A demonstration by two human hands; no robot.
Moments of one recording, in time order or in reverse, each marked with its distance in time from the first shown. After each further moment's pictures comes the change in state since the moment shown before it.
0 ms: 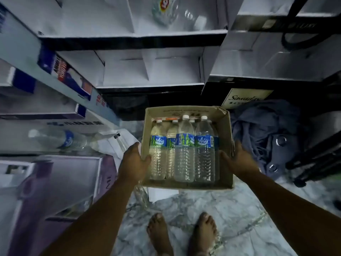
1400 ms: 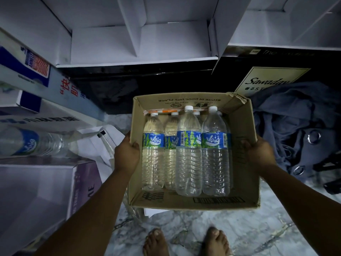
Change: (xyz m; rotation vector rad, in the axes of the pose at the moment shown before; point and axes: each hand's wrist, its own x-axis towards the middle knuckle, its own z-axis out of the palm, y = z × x) left_hand 0.118 -0.045 0.082 -0.157 0.171 -0.066; right_hand 0.102 0.048 0.062 0.277 0.160 0.097
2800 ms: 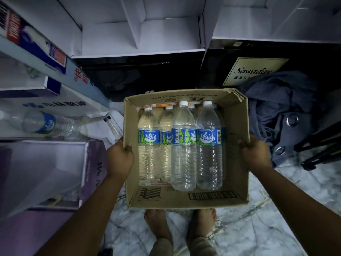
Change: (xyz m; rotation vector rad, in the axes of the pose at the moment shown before) left_hand -0.107 0.005 -0.058 0.045 0.089 0.011; right_hand -0.093 -0.002 -0.049 -0.051 0.046 -0.022
